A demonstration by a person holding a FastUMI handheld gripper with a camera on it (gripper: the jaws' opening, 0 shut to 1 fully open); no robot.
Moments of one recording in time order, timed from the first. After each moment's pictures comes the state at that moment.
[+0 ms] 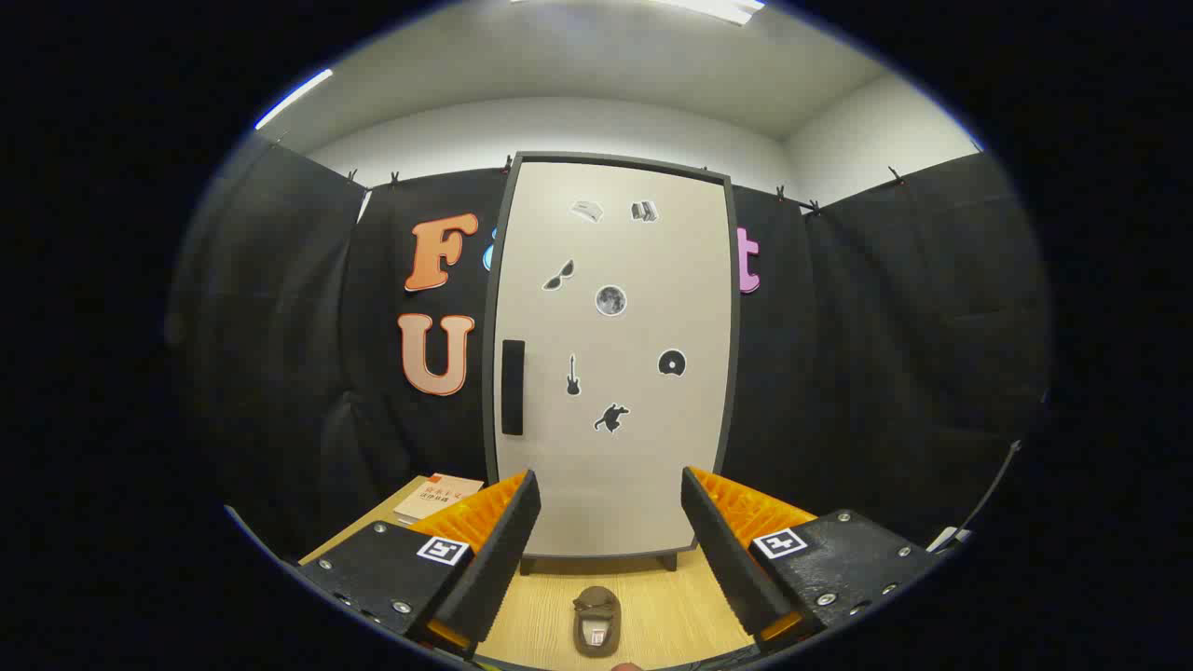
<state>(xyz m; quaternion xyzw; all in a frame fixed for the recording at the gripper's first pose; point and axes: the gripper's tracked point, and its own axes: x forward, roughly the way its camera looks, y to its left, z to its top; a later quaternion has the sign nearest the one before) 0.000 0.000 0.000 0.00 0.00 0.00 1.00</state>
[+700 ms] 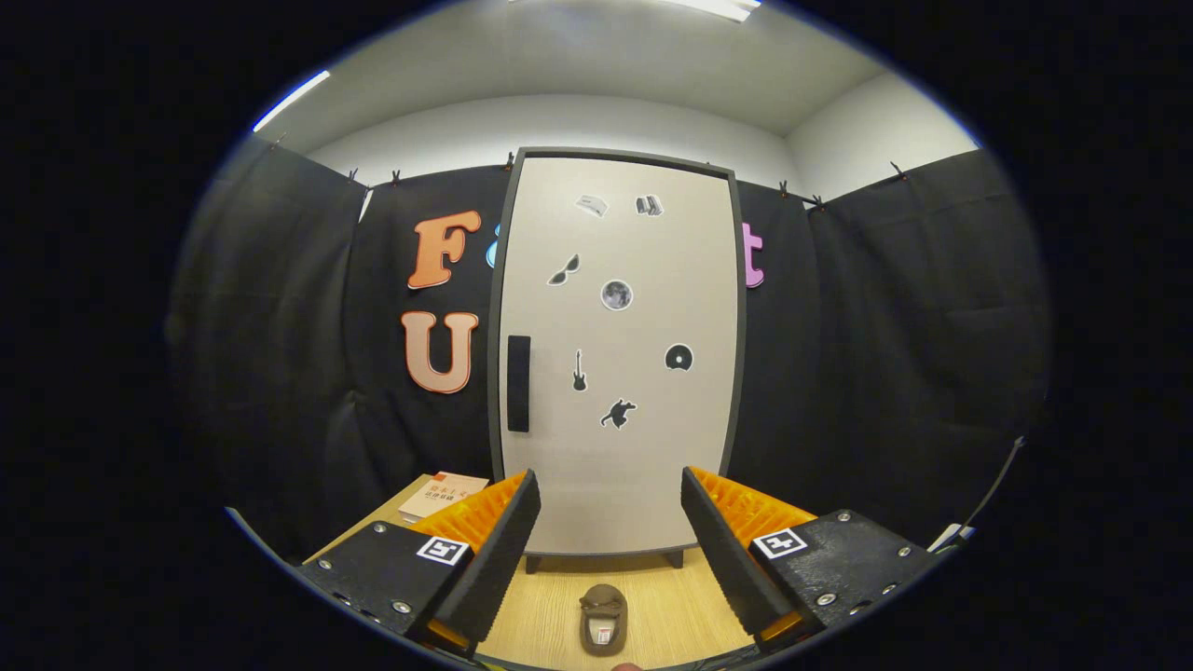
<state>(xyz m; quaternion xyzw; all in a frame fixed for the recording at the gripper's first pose) 0.003 0.010 -0.004 0.00 0.01 0.01 1.00</state>
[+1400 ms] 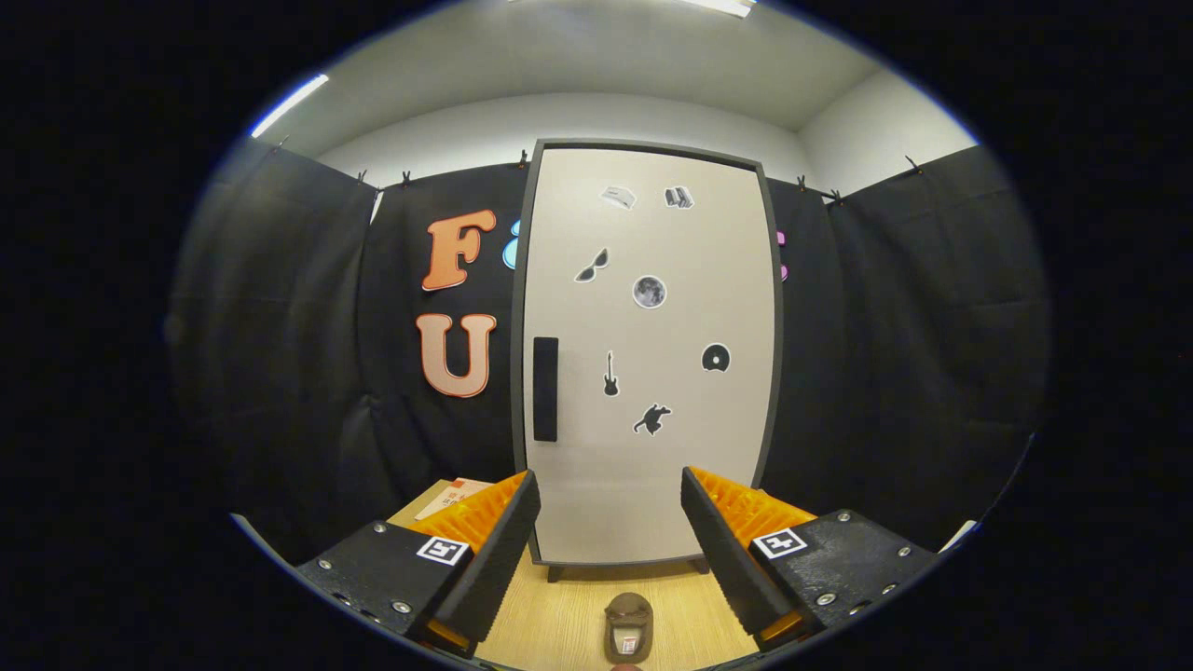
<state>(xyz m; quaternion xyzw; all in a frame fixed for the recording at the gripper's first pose) 0.040 0.047 -0.002 0.01 0.01 0.04 1.00</state>
